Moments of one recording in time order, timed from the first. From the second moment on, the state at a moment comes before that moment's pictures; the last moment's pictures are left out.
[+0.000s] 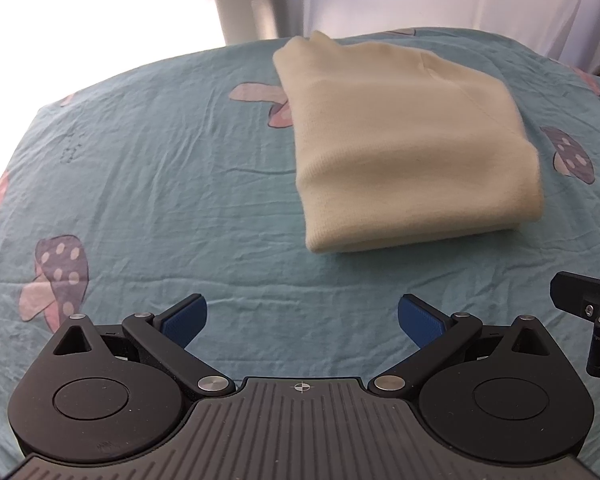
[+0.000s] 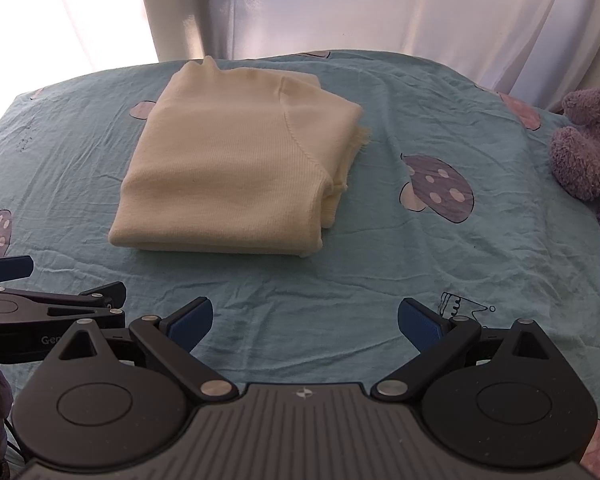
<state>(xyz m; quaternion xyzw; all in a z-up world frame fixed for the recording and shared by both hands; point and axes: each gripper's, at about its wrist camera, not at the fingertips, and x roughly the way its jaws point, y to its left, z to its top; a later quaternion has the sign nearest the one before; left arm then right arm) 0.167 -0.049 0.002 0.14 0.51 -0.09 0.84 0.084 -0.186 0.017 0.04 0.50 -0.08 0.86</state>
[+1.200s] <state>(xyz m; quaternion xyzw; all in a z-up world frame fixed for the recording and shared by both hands) 0.168 -0.053 -0.002 0.14 0.52 -0.09 0.84 0.085 -0.187 0.019 0.04 0.51 -0.08 0.86</state>
